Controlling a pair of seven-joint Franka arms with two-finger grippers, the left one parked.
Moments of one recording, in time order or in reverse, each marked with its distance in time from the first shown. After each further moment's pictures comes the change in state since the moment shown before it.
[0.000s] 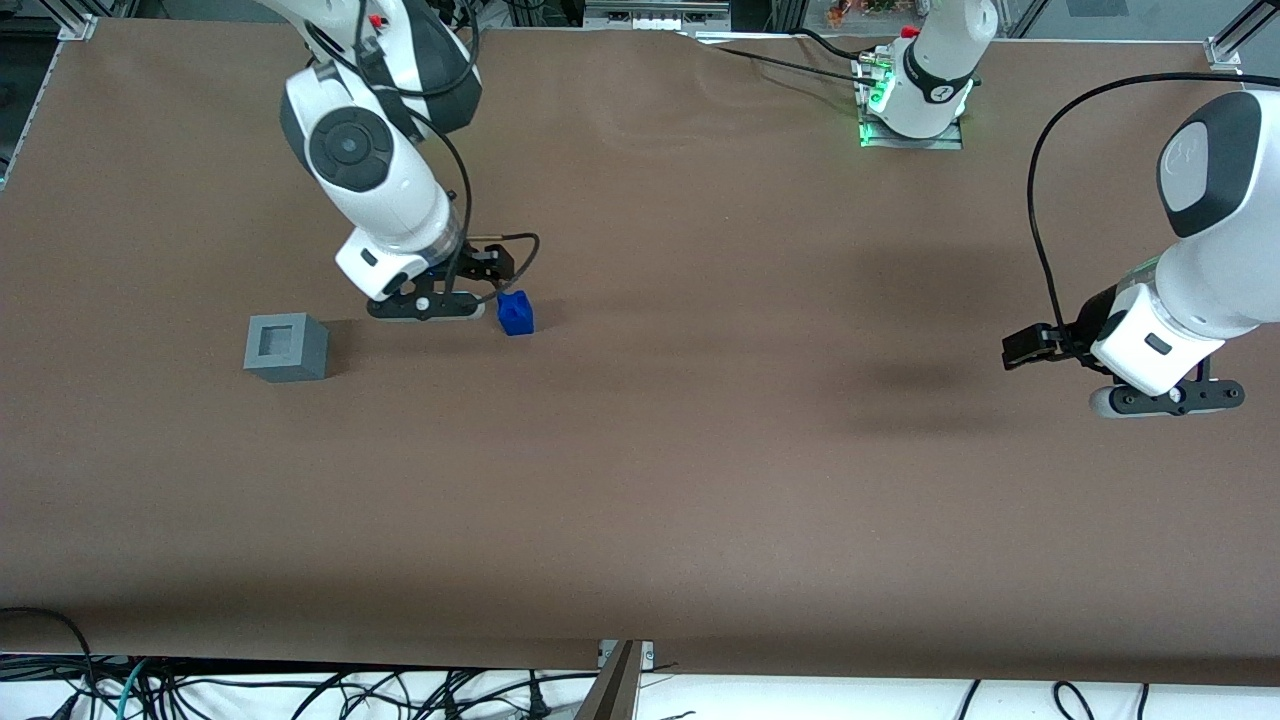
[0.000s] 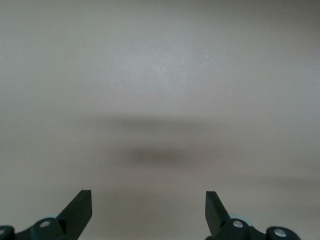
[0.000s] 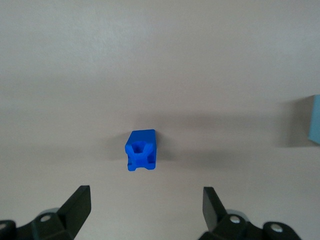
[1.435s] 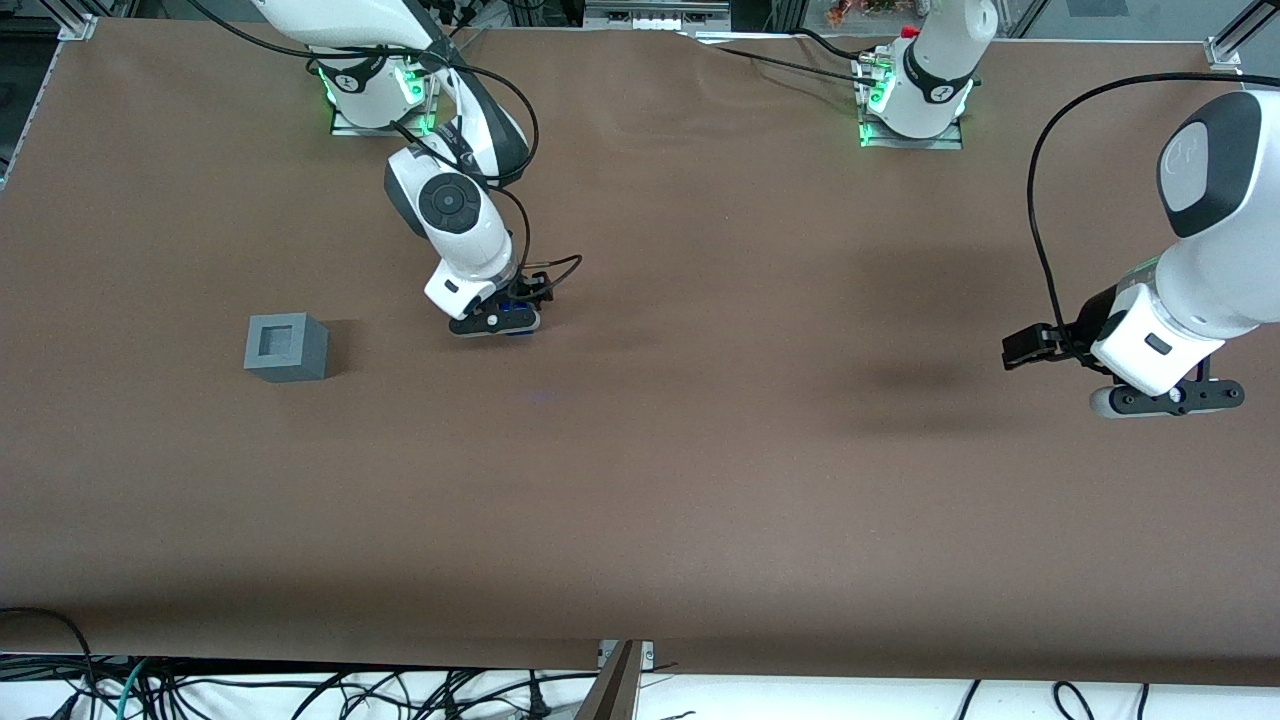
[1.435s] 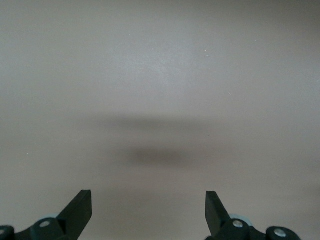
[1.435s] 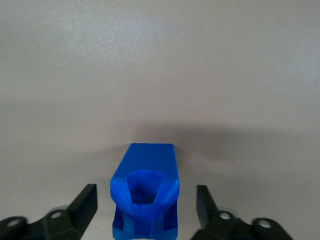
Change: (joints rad) arm 0.068 0.158 -0.007 -0.262 -0.078 0.476 0.006
